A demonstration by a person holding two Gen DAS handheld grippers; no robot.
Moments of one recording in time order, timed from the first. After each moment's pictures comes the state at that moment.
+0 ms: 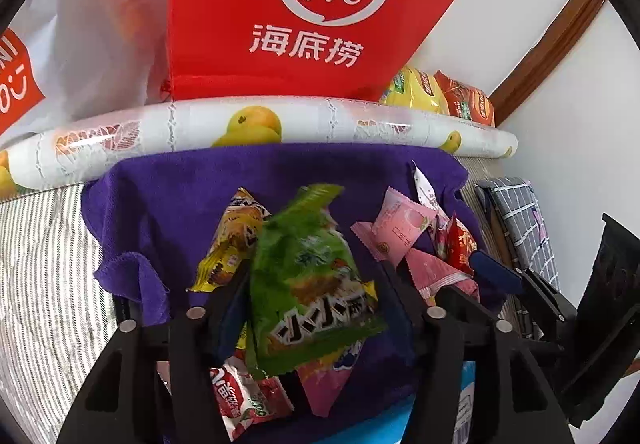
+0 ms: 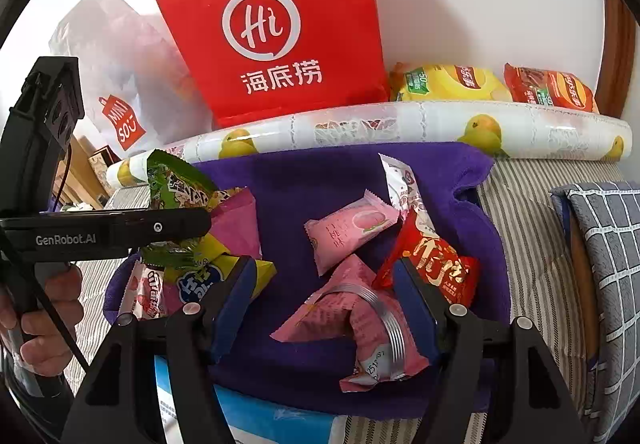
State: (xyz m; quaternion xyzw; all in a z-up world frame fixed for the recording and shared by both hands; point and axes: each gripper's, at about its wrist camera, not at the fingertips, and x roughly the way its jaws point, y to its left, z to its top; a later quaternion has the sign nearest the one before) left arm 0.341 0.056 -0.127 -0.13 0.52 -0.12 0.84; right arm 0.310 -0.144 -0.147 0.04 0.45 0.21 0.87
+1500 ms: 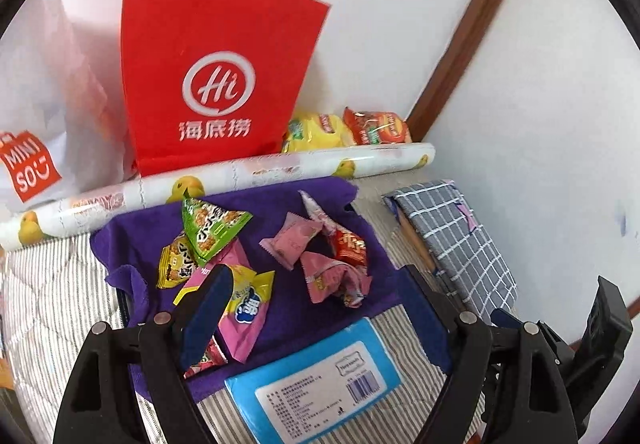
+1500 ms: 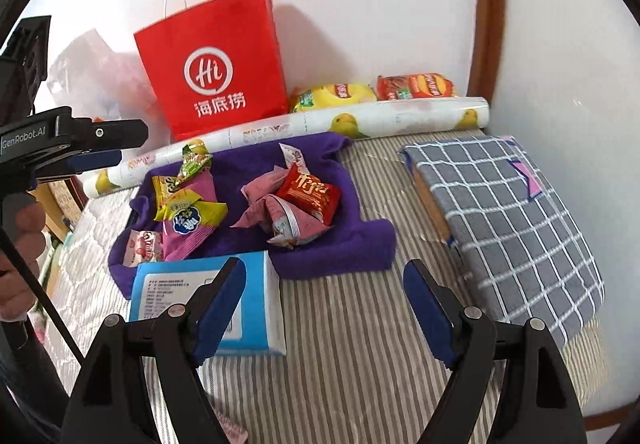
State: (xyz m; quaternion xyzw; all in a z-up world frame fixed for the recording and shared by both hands) left arm 0.256 0.014 -0.017 -0.08 0.43 -0.18 0.88; right arm 0.170 -0.220 -0.075 0.05 0.42 0.06 0.90
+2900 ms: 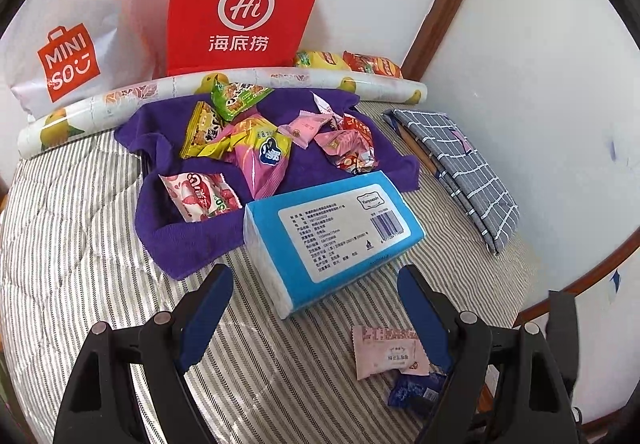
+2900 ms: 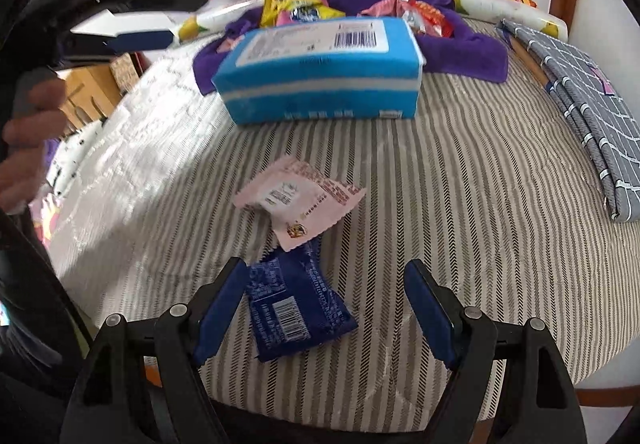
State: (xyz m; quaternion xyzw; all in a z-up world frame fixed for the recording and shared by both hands) left arm 0.138 0.053 -0.086 -0.07 0.46 -0.19 0.87; right arm 0.034 -0.156 -0.177 0.00 0.53 0.19 0.83
